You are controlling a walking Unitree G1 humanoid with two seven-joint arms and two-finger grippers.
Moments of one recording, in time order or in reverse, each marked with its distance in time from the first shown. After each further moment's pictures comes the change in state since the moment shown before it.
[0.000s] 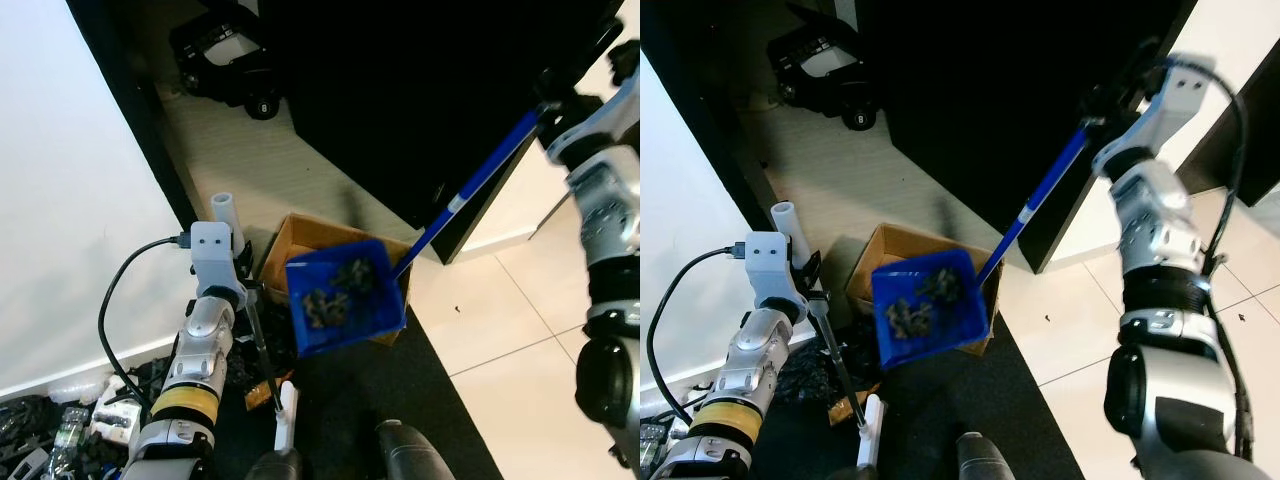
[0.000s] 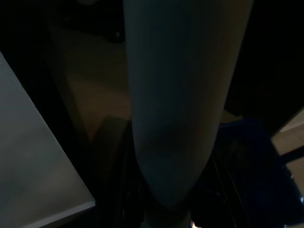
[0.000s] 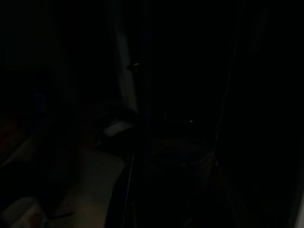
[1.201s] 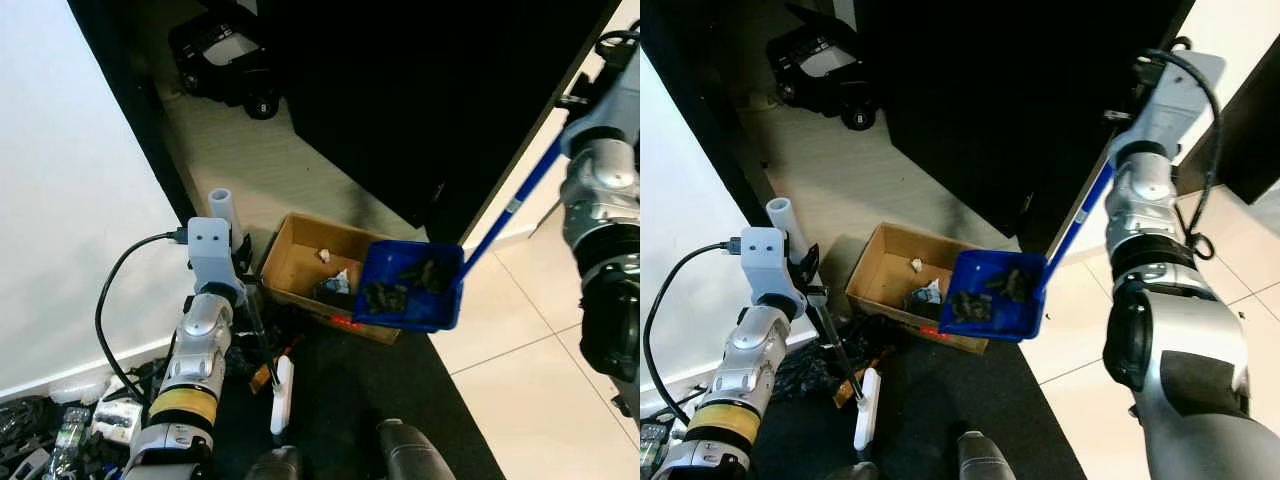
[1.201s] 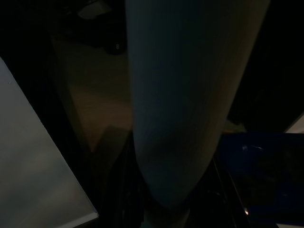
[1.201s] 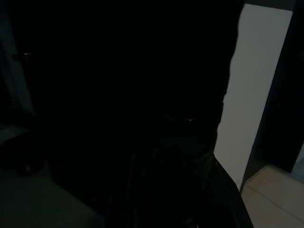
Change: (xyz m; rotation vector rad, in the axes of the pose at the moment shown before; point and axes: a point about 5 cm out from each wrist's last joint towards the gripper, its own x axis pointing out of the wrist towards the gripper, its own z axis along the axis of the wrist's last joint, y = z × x) left arm -0.002 0.000 0.010 0.006 -0.052 -0.003; right arm 0.012 0.006 -0.025 -0.211 -0.001 -0.413
